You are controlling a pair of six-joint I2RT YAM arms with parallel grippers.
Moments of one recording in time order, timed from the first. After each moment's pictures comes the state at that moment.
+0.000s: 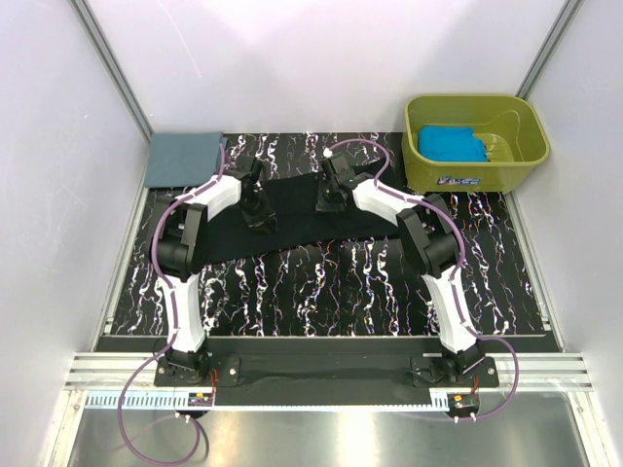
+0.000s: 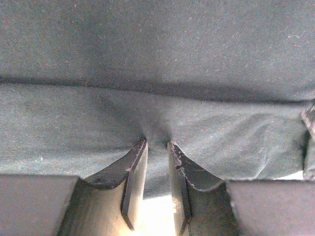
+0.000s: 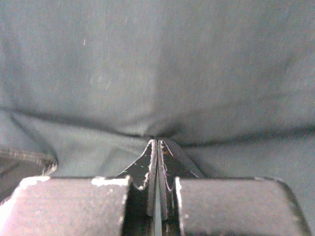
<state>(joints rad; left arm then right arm) -0.25 2.07 1.49 -0.69 0.18 -0.66 0.56 2.27 1.73 -0.32 -0.07 0.53</state>
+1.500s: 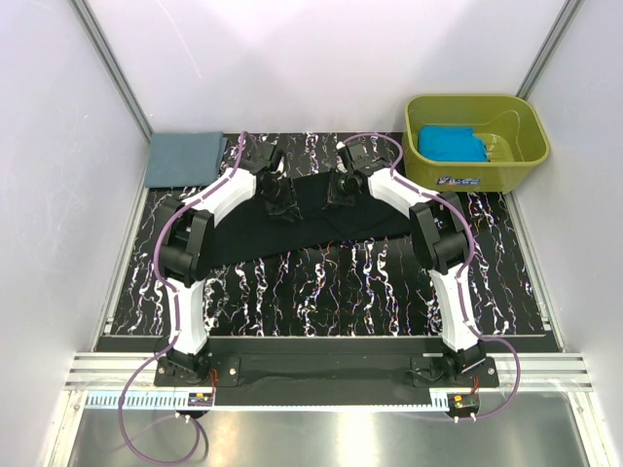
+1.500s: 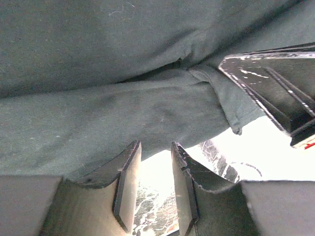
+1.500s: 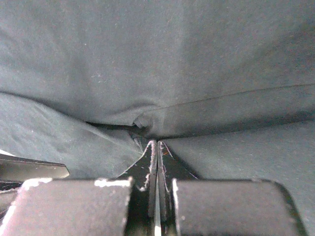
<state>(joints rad) -0.37 2.04 1.62 -0.70 0.29 -0.61 0.46 2.27 1.80 -0.45 -0.27 0.51</state>
